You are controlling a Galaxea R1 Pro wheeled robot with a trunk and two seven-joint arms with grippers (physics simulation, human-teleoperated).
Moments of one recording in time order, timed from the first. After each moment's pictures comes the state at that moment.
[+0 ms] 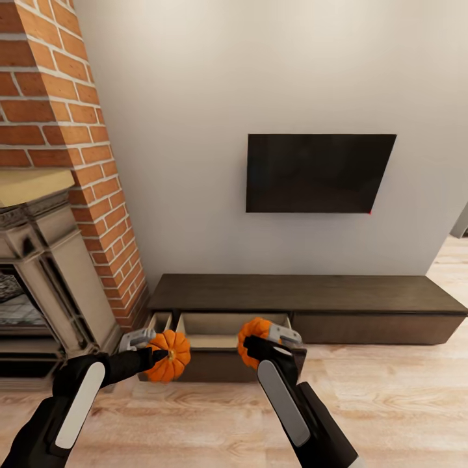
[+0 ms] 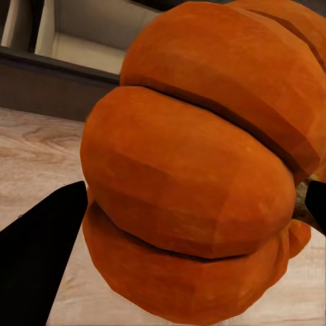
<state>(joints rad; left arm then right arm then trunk) -0.32 0.13 0.05 -1.46 0.49 1.00 0.02 -0.42 0.17 0.42 -1.33 -0.69 0.55 -0.87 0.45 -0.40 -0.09</state>
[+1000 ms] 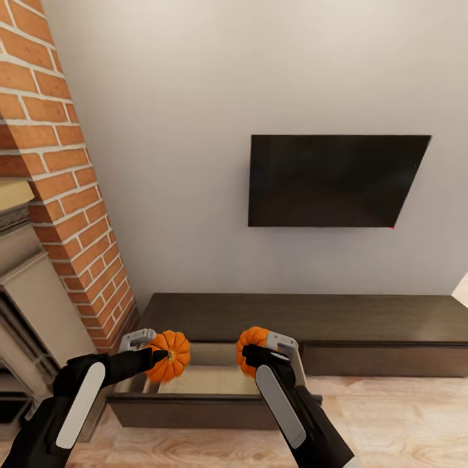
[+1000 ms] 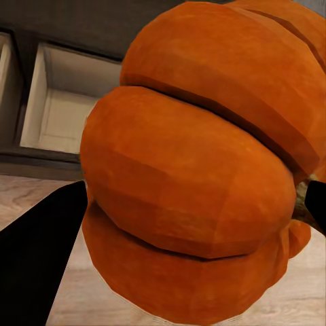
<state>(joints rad) -0.32 0.13 0.05 -1.46 0.49 1.00 0.02 -0.43 0.17 0.42 -1.25 -0.69 0.55 -0.83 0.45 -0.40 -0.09</state>
